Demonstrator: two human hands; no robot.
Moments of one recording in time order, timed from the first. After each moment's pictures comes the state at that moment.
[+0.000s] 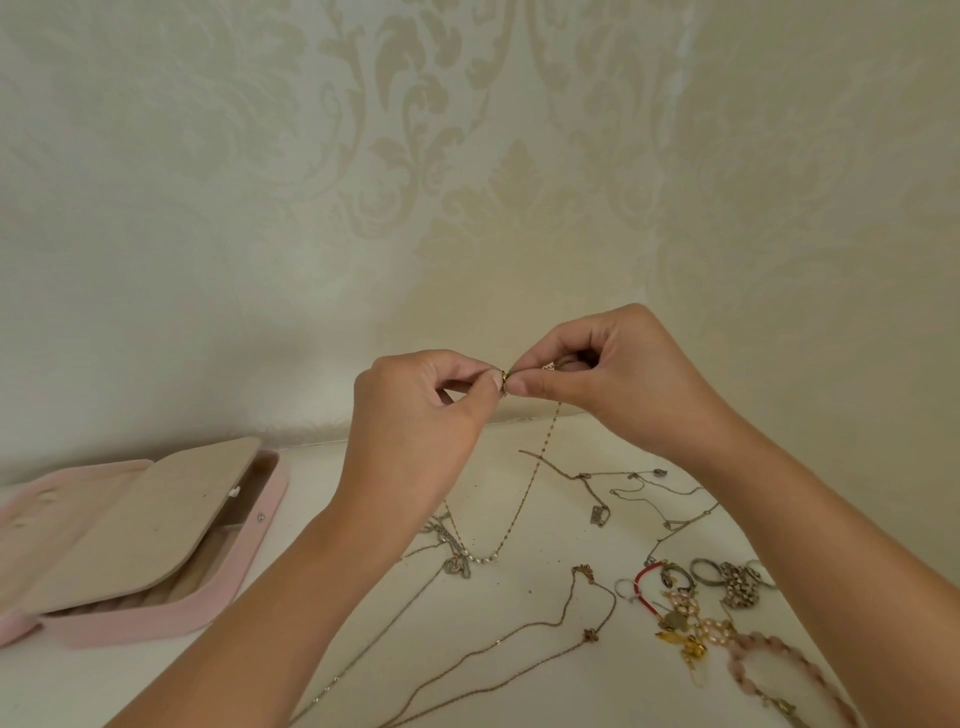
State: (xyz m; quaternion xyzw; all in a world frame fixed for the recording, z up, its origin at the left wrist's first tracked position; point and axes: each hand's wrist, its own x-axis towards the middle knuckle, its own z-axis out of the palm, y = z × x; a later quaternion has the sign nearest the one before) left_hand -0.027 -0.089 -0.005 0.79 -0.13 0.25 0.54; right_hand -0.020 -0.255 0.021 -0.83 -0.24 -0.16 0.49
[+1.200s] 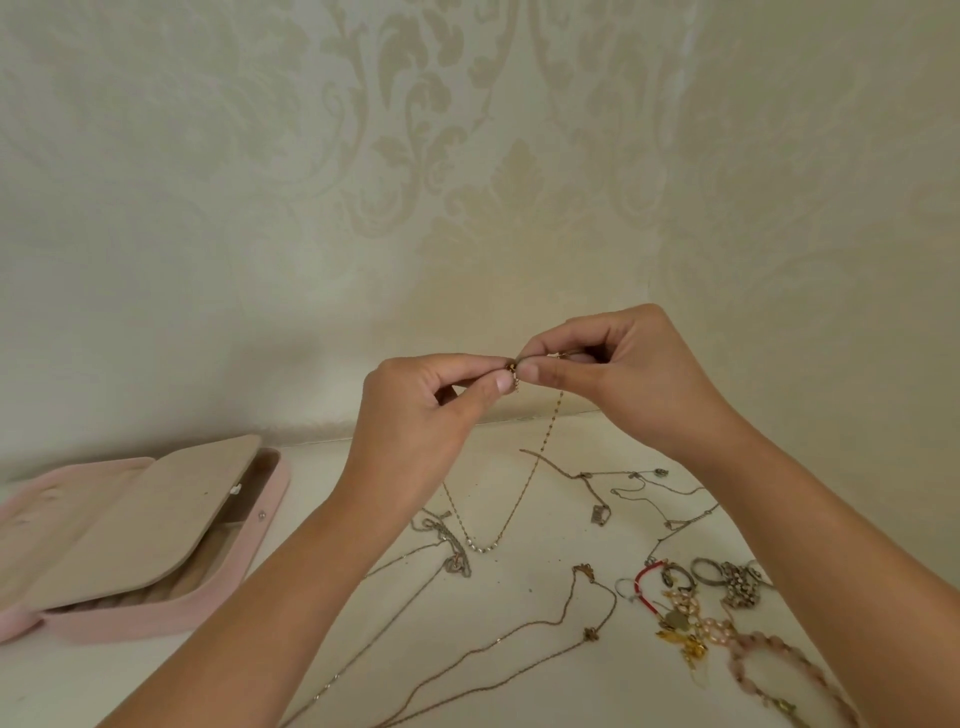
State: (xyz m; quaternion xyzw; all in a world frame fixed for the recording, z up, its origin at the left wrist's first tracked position) left_hand -0.014 -0.083 -0.013 0.76 -0.20 0.21 0.58; right_hand -0.017 -0.257 0.018 -0.80 -0.25 -0.18 0.52
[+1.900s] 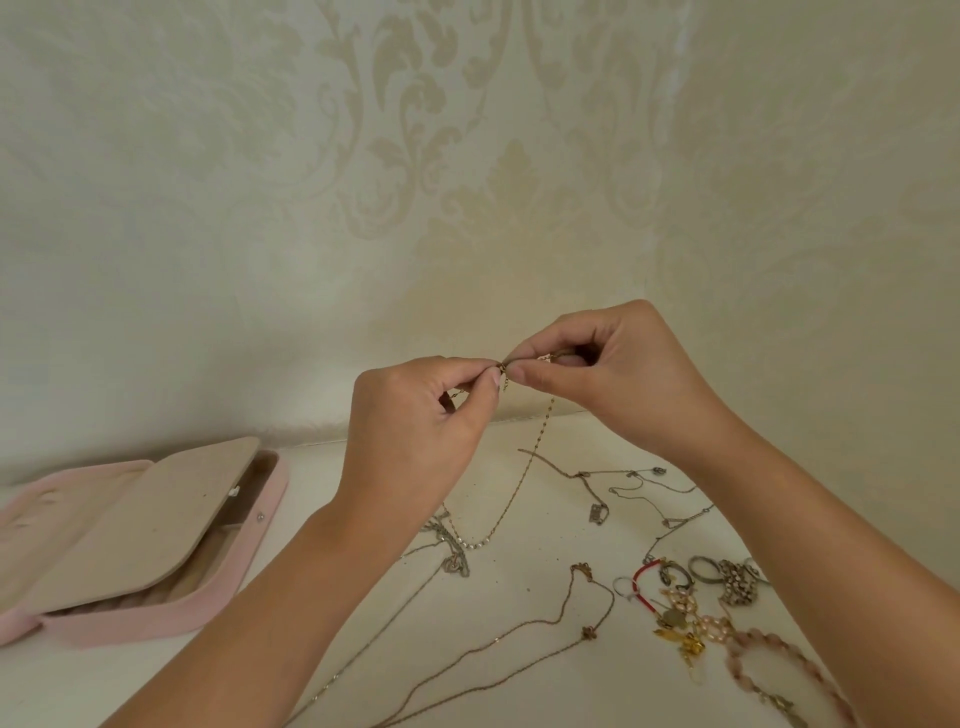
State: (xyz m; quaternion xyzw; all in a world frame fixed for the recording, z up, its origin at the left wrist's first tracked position) left_hand -0.019 -0.088 -0.017 0.77 -0.20 0.34 0.50; right_hand -0.019 -0.254 0.019 -0.80 -0.25 -0.18 0.51
